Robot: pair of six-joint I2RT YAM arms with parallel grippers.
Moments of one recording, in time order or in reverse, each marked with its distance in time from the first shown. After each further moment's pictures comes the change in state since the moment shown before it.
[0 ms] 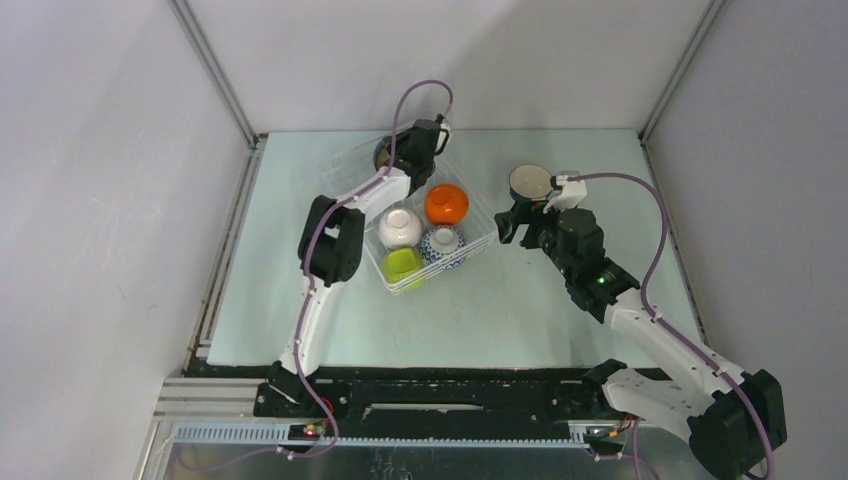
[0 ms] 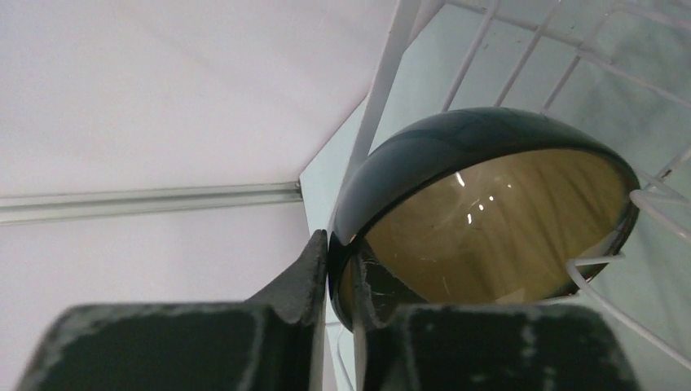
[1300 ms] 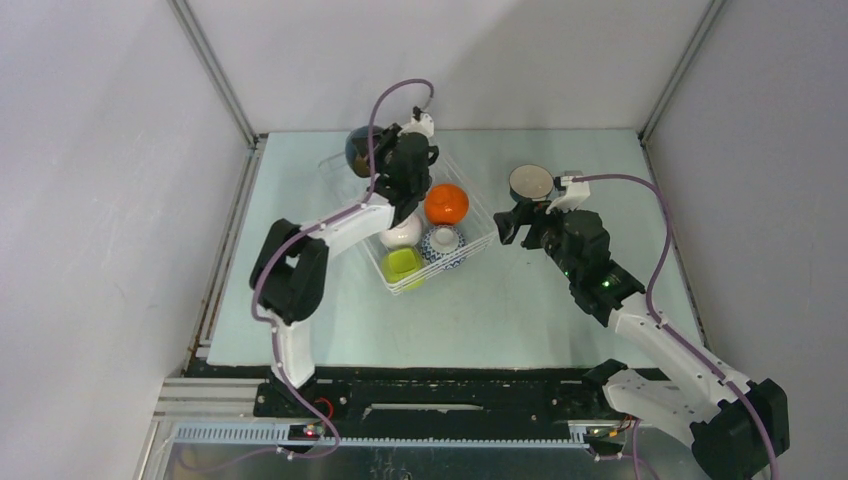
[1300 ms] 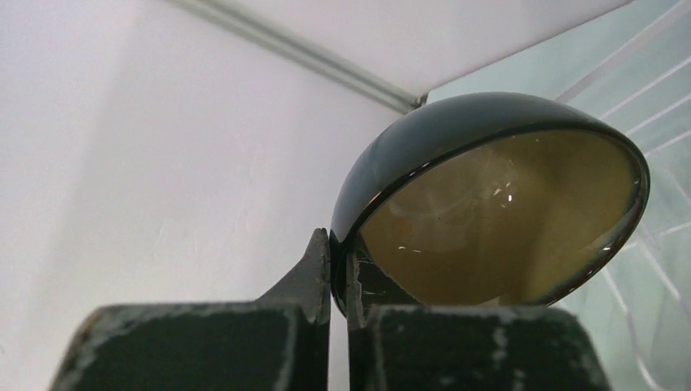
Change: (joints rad) left arm -0.093 -0.425 -0.482 0.451 -0.385 0.097; right arm 0.000 -0.039 0.000 0.000 -0.035 0.010
